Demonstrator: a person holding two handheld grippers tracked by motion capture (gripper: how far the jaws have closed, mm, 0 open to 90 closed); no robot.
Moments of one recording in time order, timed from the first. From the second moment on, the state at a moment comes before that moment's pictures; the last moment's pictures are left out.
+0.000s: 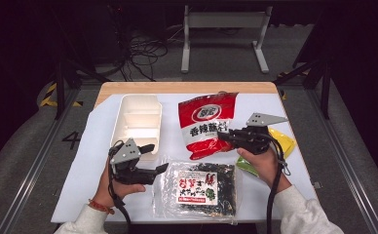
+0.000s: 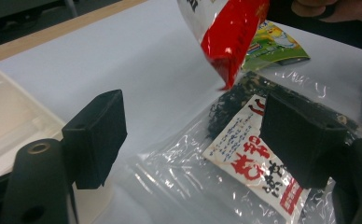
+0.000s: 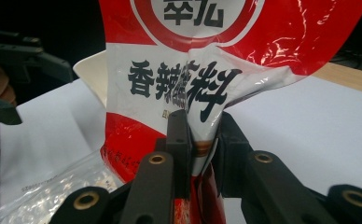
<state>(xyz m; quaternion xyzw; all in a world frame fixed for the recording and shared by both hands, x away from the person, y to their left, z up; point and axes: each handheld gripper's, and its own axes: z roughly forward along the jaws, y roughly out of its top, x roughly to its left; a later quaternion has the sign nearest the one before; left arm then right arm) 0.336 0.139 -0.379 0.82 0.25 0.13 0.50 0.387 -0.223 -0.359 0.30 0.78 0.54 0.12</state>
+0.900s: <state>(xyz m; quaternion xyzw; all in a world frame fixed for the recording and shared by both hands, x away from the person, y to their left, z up) 0.355 0.107 -0.372 0.80 0.18 0.09 0.56 0.342 -0.183 -0.382 0.24 0.79 0.55 0.10</state>
